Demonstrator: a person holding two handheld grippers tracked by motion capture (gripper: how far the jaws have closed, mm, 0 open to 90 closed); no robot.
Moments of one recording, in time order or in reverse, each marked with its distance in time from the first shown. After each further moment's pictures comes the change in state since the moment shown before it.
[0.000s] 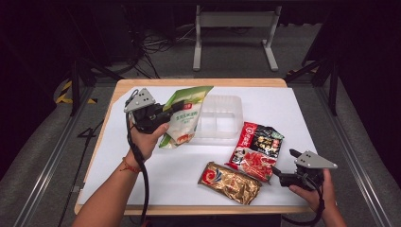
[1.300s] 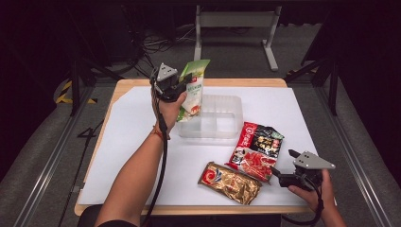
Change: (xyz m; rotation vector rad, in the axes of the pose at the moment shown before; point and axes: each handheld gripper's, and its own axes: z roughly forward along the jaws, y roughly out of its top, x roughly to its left) left arm 0.052 0.011 0.096 -0.009 0.257 -0.062; right arm 0.000 -0.003 0.004 0.007 0.007 -0.019
